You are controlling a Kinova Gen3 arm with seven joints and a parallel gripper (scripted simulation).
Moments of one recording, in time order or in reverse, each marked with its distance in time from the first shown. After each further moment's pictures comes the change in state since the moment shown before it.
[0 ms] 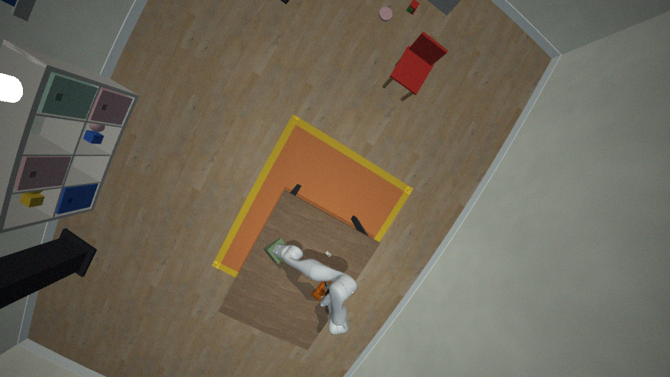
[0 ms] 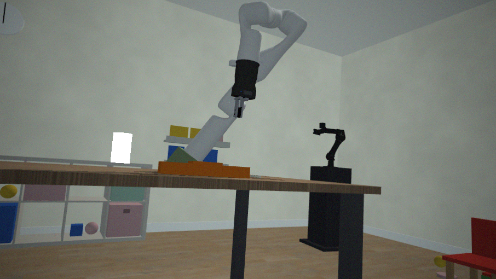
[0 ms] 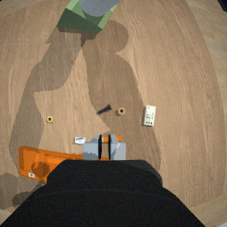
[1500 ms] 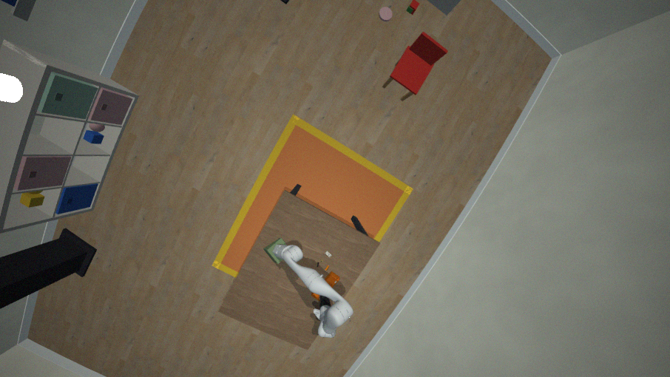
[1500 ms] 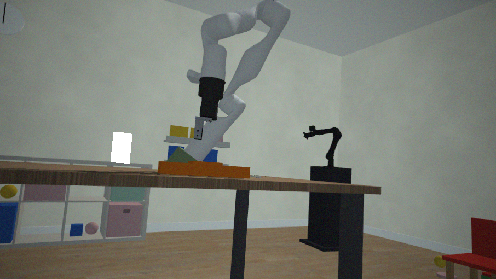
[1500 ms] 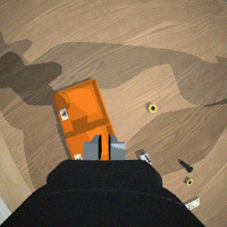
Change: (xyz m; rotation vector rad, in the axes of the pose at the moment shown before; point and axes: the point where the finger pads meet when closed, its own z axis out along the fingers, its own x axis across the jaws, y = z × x) arm -0.144 0.068 0.094 -0.071 -0.031 -1.154
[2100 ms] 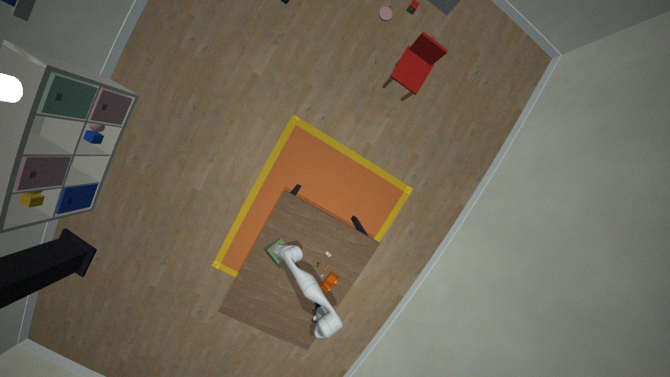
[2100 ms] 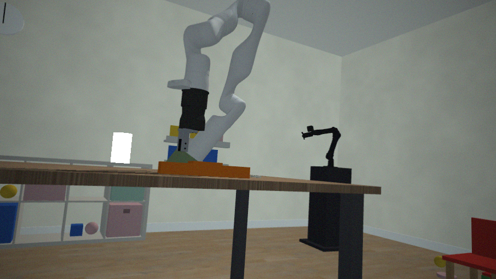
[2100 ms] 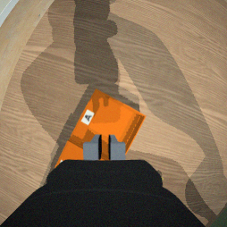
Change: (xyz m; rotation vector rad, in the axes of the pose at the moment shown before) arm -0.036 -0.034 0.043 -0.017 0.033 -0.834
